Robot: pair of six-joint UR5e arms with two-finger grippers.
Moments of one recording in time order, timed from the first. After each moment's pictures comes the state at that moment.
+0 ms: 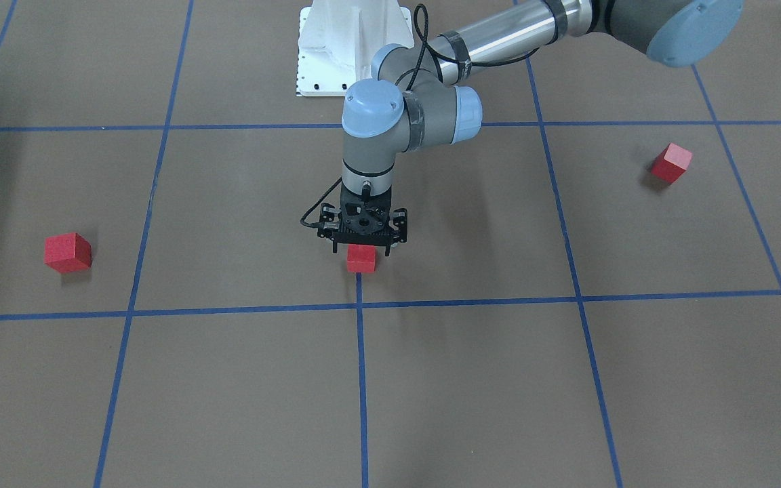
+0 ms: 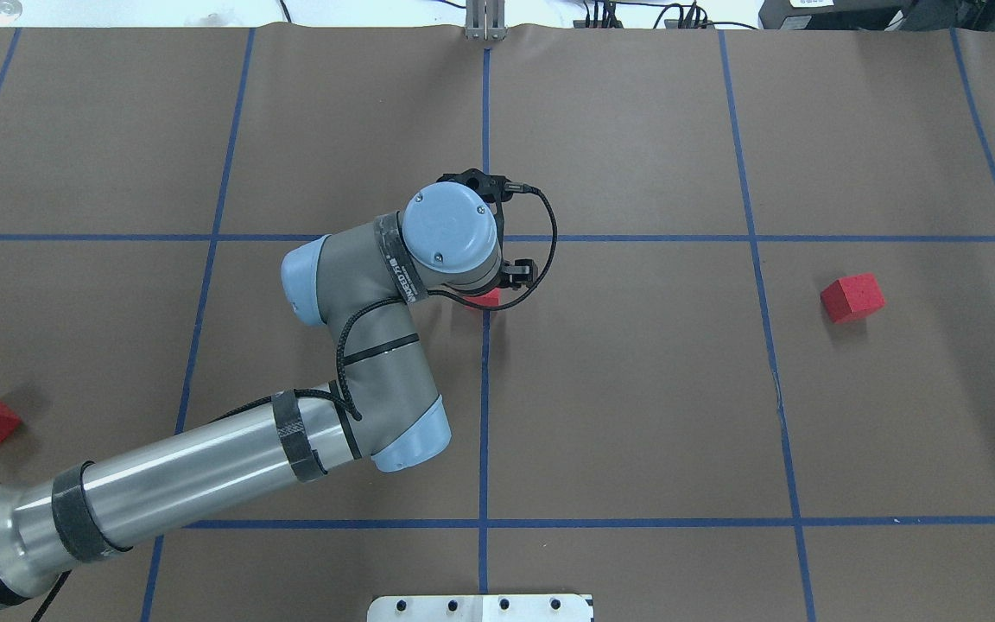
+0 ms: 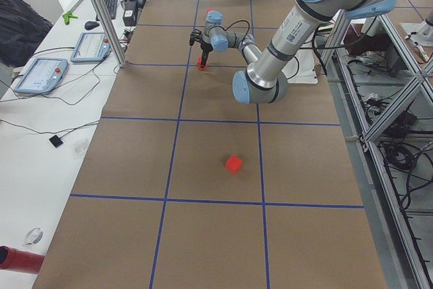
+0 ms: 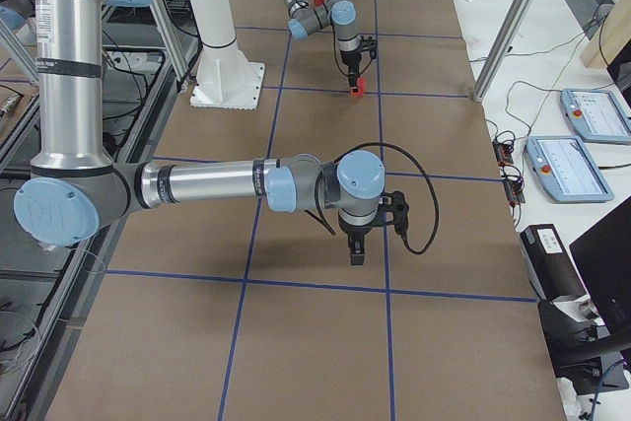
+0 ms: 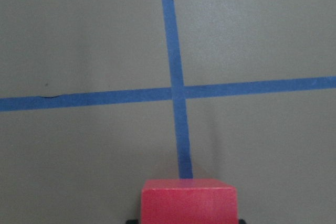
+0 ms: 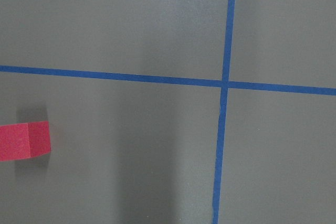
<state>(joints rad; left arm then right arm) -0.51 -2.48 -1.30 -1.85 -1.70 -1.17 1.54 -1.63 1.74 -1.56 2.42 0.03</state>
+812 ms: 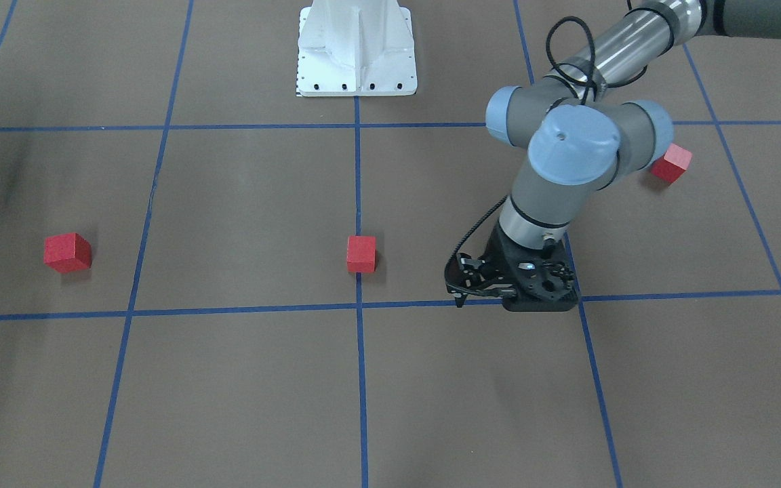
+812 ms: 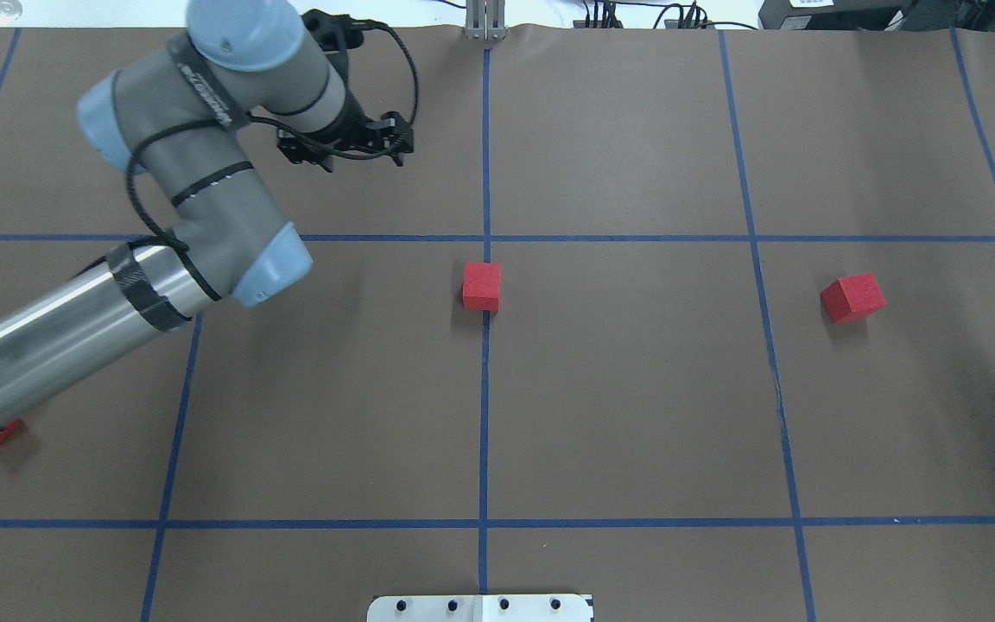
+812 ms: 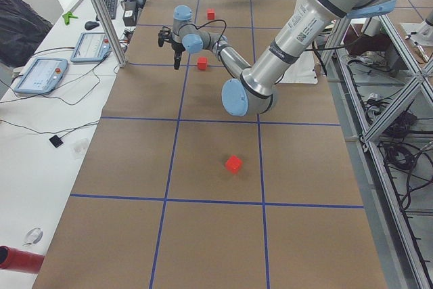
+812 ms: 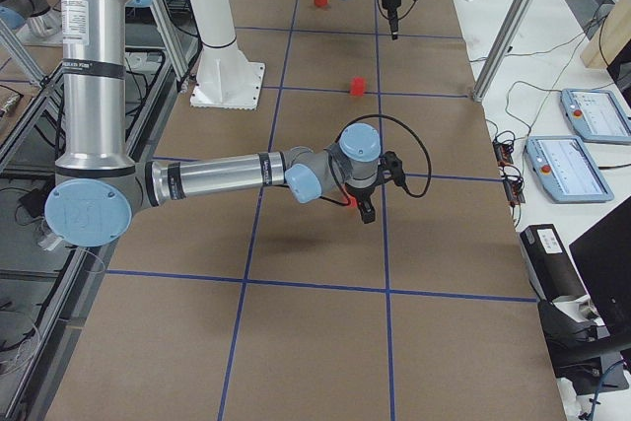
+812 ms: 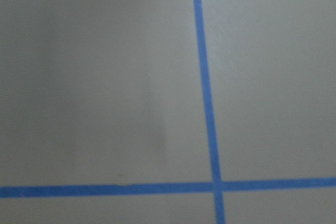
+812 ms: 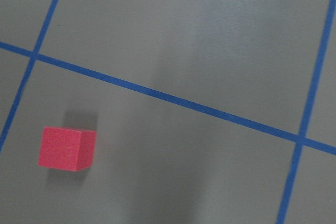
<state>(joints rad) -0.88 -2.26 -1.44 -1.86 -2.00 -1.01 1.22 -1.61 1.74 -1.15 2.35 0.30</state>
